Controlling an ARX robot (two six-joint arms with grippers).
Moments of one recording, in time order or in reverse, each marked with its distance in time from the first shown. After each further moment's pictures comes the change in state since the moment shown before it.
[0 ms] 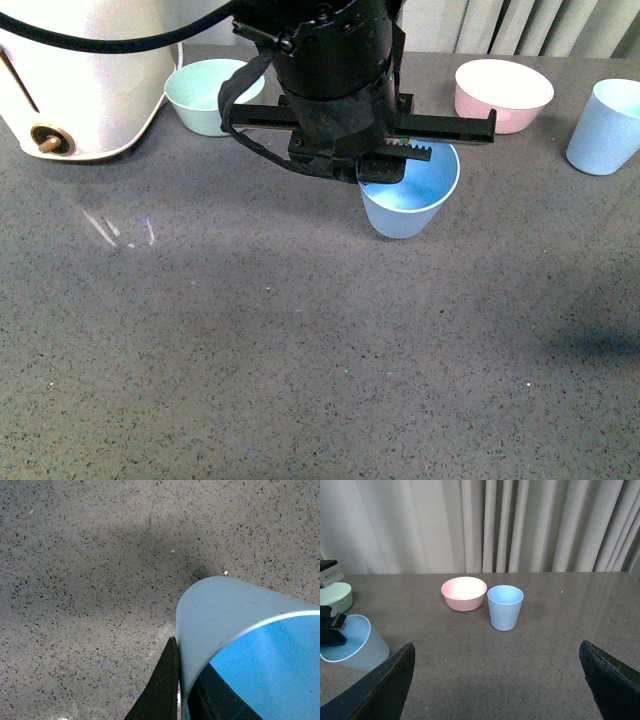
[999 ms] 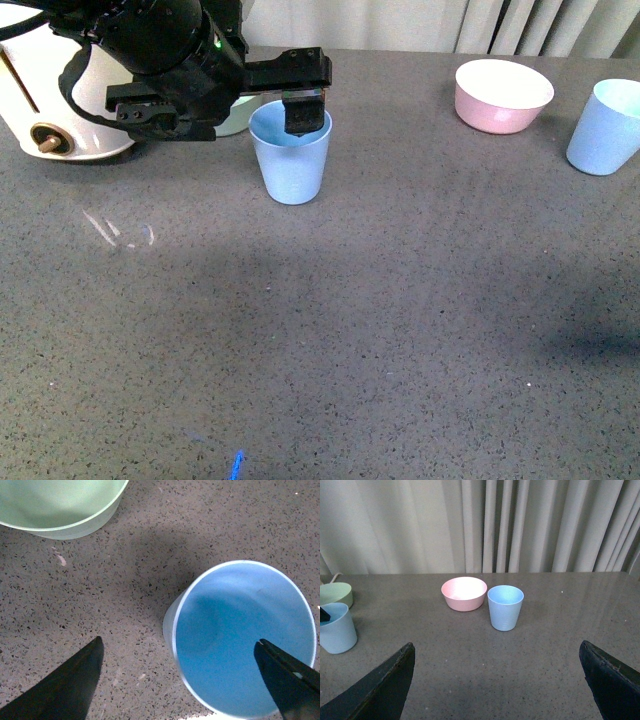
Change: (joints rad) left arm 0.245 -0.022 -0.103 0.206 0.072 0.067; right arm 0.000 0.000 0.000 0.000 0.000 0.000
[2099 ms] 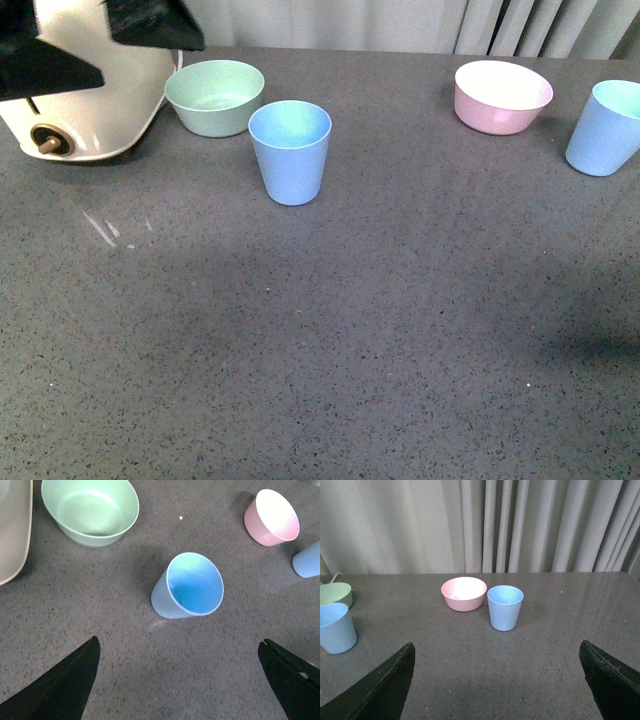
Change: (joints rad) left arm 0.145 -0.500 -0.429 0.151 0.244 -0.003; right arm 0.000 0.000 0.000 0.000 0.000 0.000
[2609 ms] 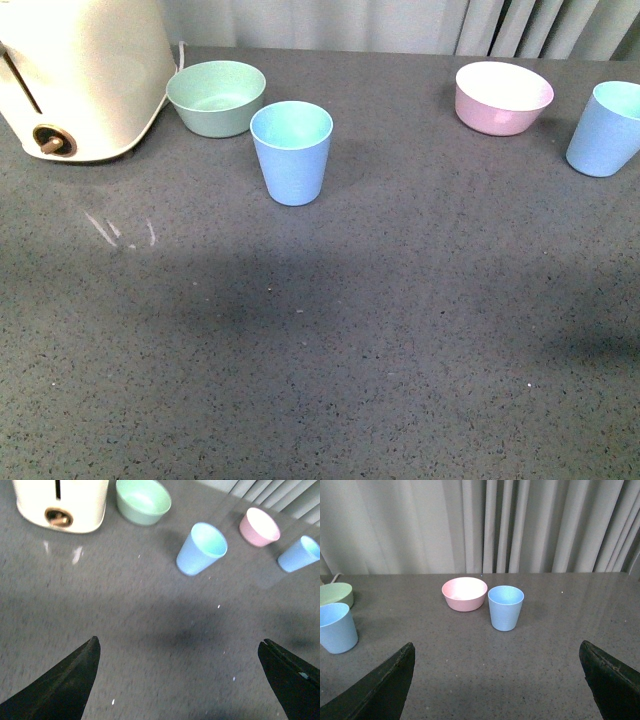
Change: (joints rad) left arm 0.248 -0.865 -0.558 -0.171 0.132 0.064; right arm 0.000 0.000 0.000 0.000 0.000 0.000
